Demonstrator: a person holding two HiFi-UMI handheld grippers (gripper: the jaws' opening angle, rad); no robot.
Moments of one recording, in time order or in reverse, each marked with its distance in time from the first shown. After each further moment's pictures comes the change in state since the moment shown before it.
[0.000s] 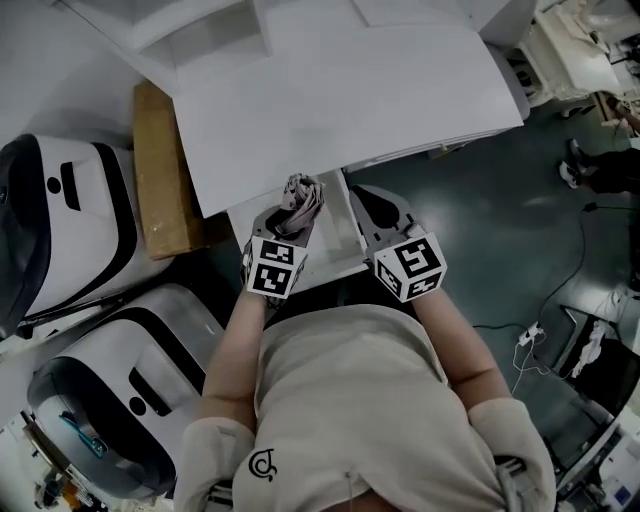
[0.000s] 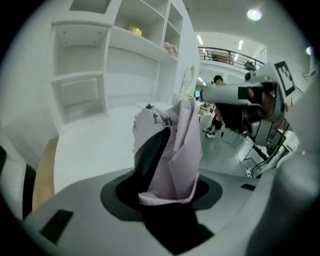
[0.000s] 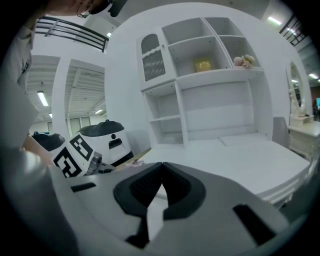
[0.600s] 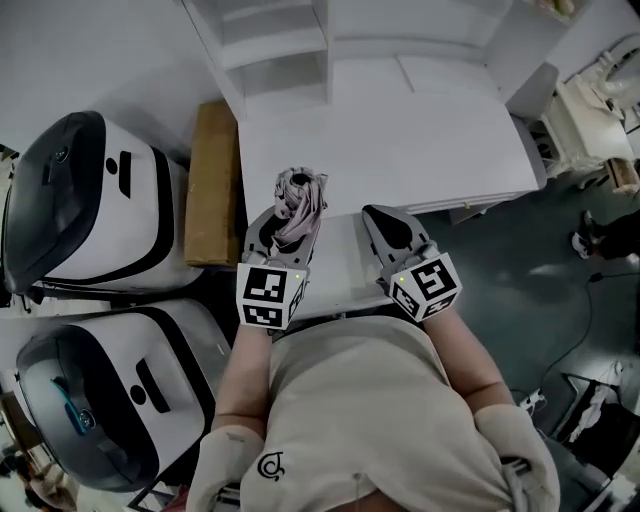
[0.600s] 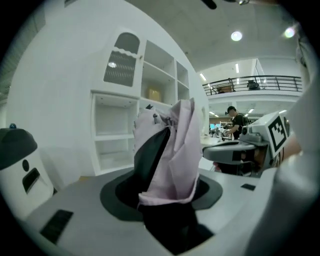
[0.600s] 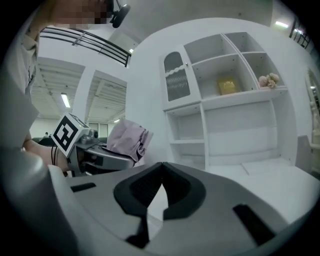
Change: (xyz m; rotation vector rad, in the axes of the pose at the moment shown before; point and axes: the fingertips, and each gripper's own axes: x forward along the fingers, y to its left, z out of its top) left arm -0.139 0.047 0.100 -0.029 -0.502 0.216; right arm 0.009 0.060 0.067 -0.130 -0.192 0.168
